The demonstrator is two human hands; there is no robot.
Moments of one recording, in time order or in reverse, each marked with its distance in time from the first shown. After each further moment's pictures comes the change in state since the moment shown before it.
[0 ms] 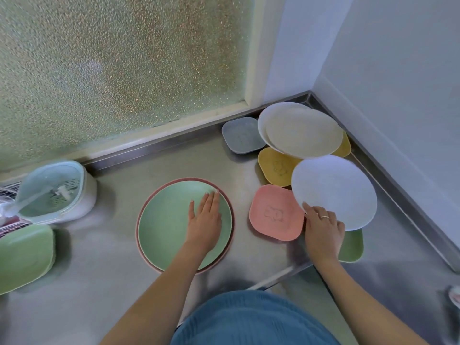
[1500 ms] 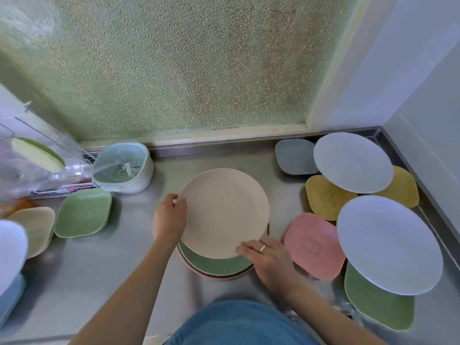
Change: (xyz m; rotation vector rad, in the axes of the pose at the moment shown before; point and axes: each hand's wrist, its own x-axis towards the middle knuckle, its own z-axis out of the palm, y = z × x) left_hand -0.037 -0.108 -0.051 -0.793 0.503 -0.748; right_hand -0.031 -0.130 -0.008 0.519 0.241 -1.165
